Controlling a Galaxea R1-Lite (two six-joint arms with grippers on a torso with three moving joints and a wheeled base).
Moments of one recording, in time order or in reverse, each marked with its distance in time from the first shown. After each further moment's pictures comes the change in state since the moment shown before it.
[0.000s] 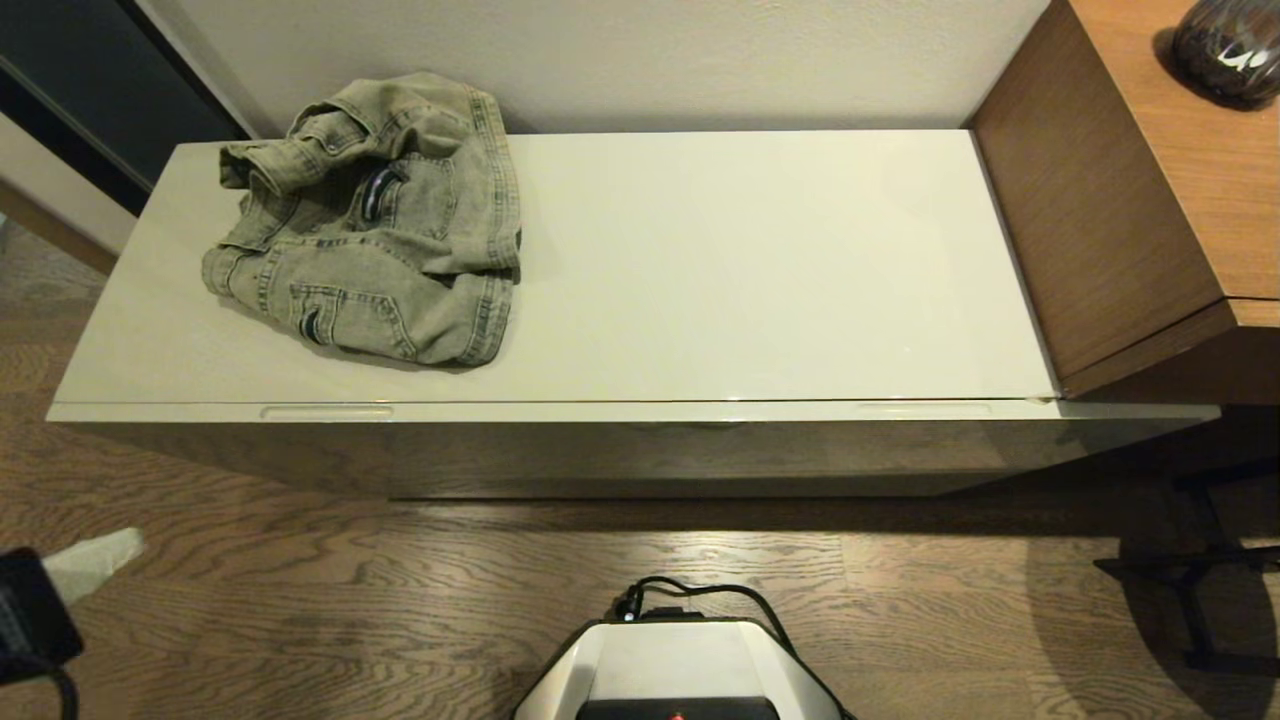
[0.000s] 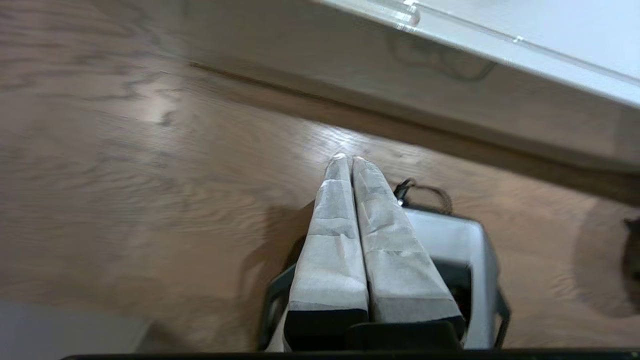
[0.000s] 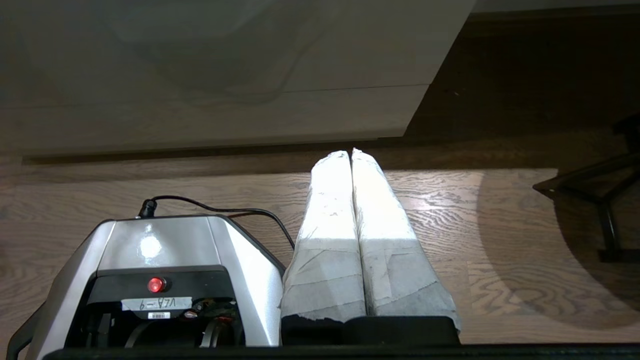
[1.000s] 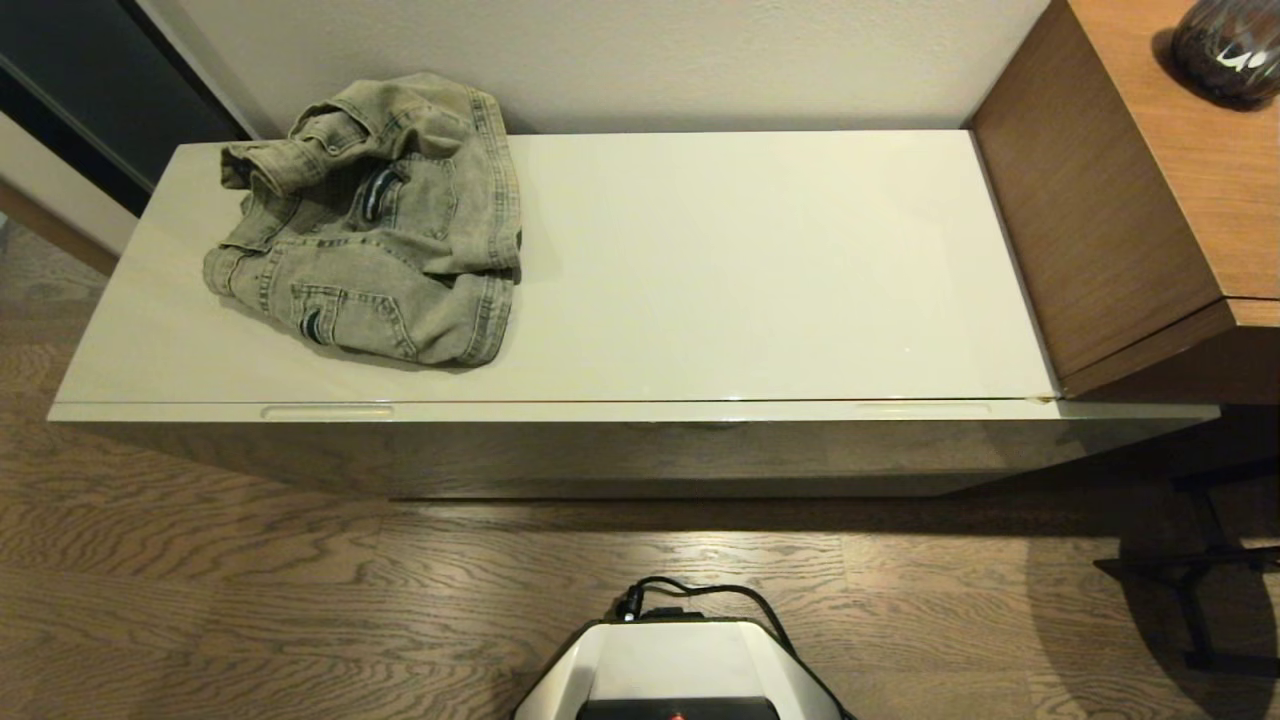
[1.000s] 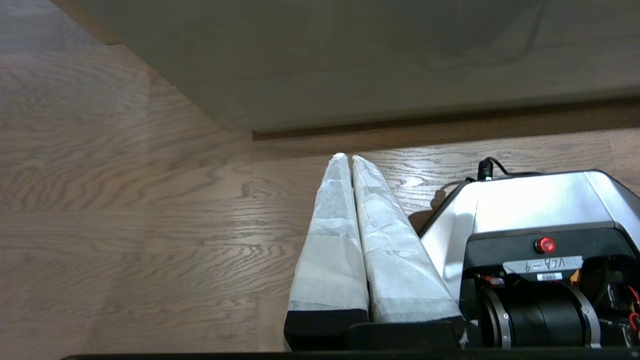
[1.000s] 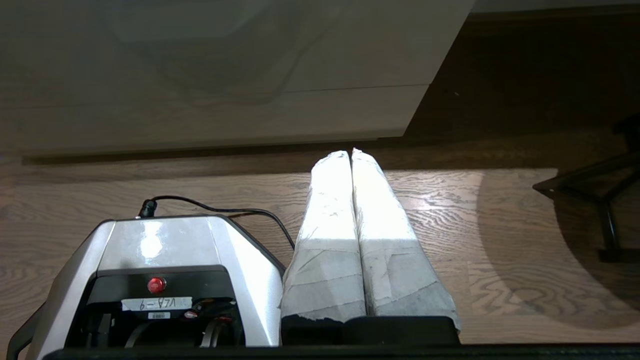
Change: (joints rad) left arm -0.001 -0.838 0.521 0.032 0.022 0.390; right arm 0.000 0.000 0.000 0.000 0.000 0.000
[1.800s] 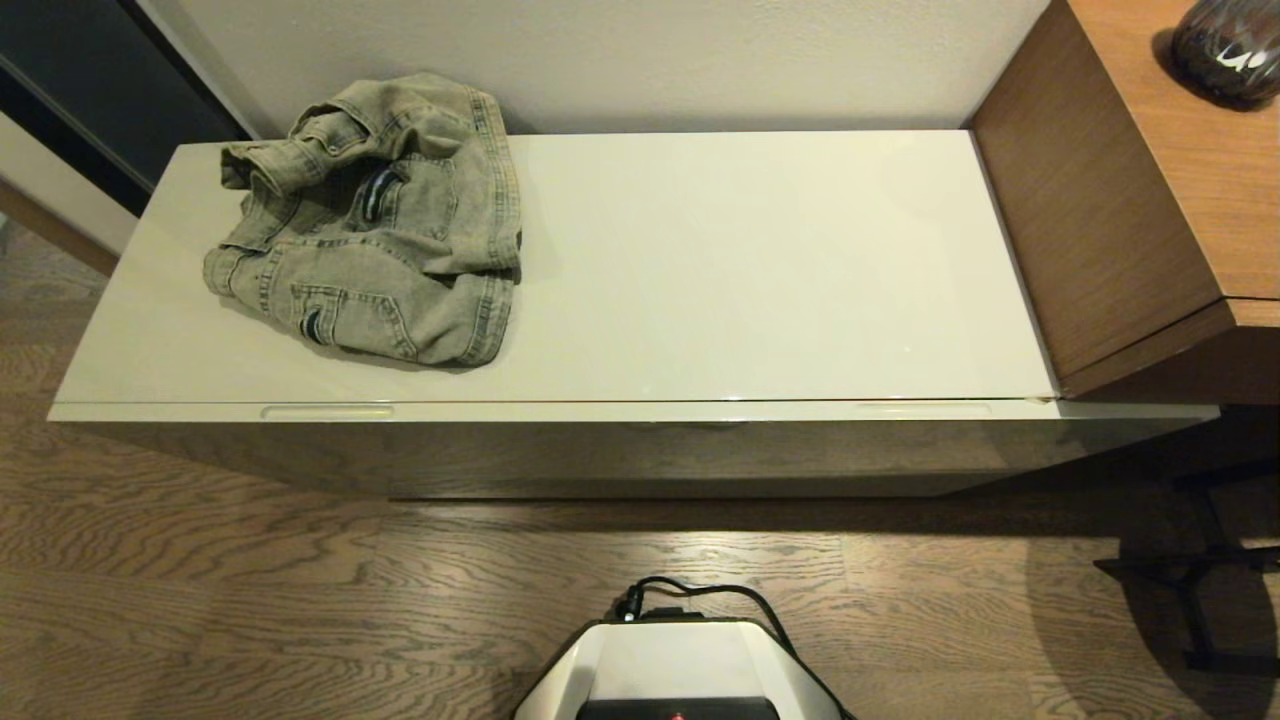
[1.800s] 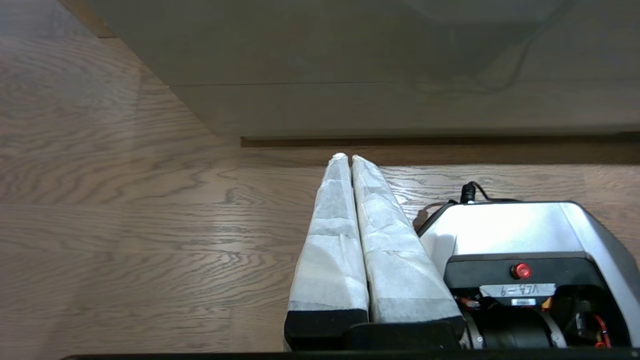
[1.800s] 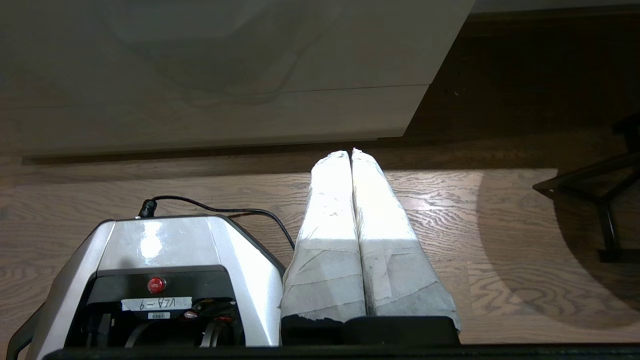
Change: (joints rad) left arm -0.001 -0.003 0.031 -0.067 0.006 -0.089; right arm 0.000 0.000 0.000 0.000 0.000 0.000
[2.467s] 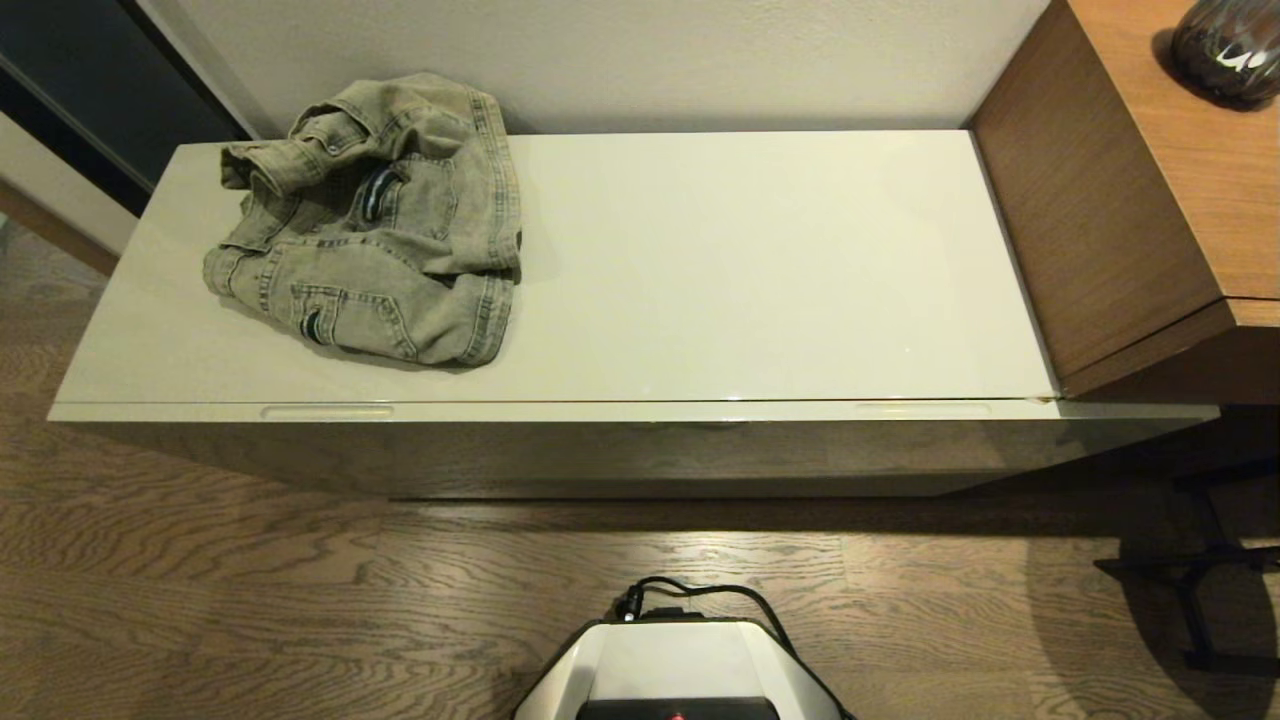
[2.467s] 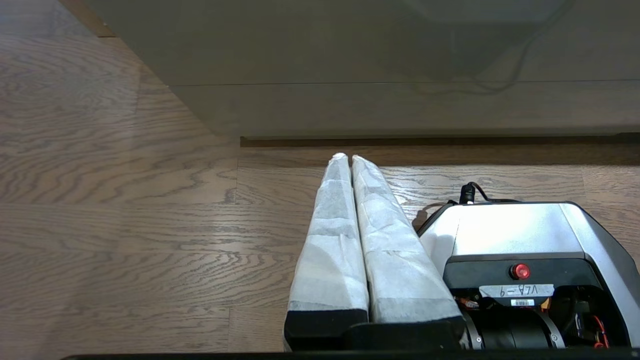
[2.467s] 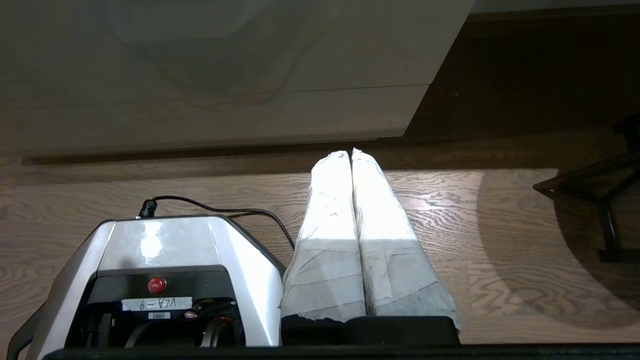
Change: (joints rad) left arm 0.000 0.000 0.000 0.000 0.000 -0.005; right arm 0.000 0.000 0.000 0.000 0.000 0.001
